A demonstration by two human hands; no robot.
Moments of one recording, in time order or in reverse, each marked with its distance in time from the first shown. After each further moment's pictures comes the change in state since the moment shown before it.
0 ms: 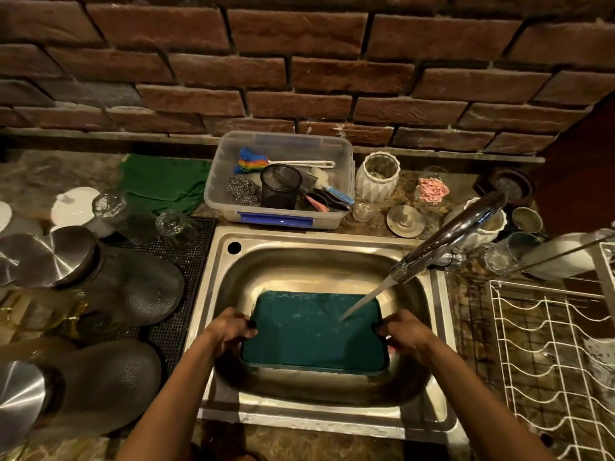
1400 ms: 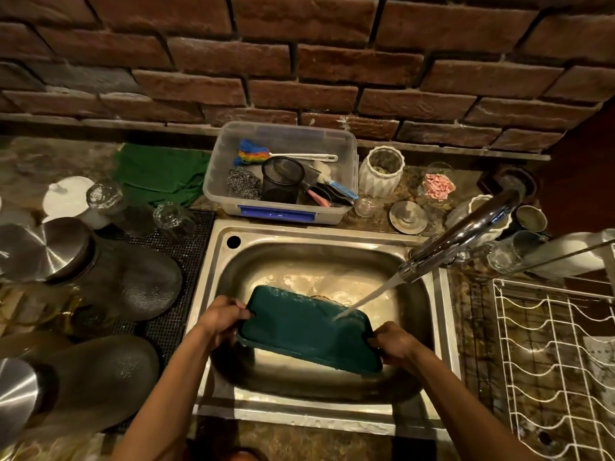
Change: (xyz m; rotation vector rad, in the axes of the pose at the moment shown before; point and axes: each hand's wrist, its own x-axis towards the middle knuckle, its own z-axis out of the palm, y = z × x) left_hand 0.003 0.002 -0.006 -0.276 0.092 0.061; right_hand 0.016 0.019 0.027 -0.118 -0.029 0.077
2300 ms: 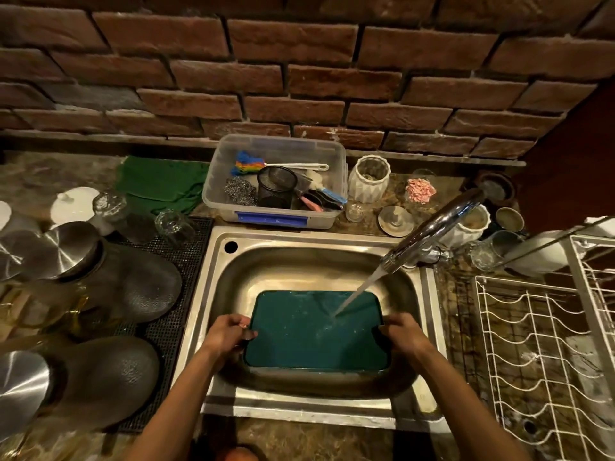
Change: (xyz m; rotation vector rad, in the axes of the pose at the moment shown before) left_hand -0.017 -0.033 0.016 -0.056 -0.037 -0.008; right_hand -0.029 0.008 -0.020 0.302 0.149 -0.157
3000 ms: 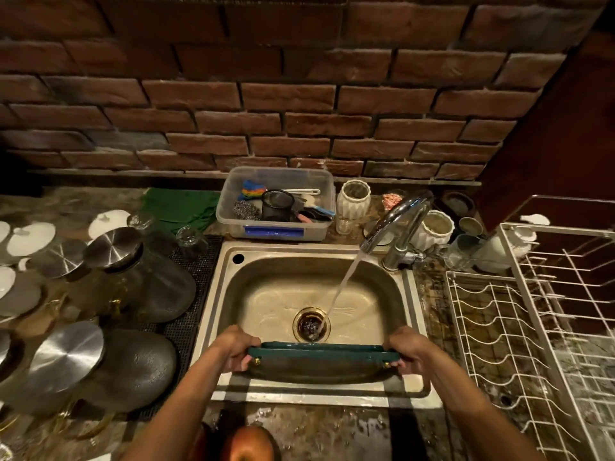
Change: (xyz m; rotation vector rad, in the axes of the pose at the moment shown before) left_hand -0.083 0.018 0.000 0.178 -0.070 -0.158; right_hand -0.076 0.011 -0.018 -0.122 -0.040 0.145
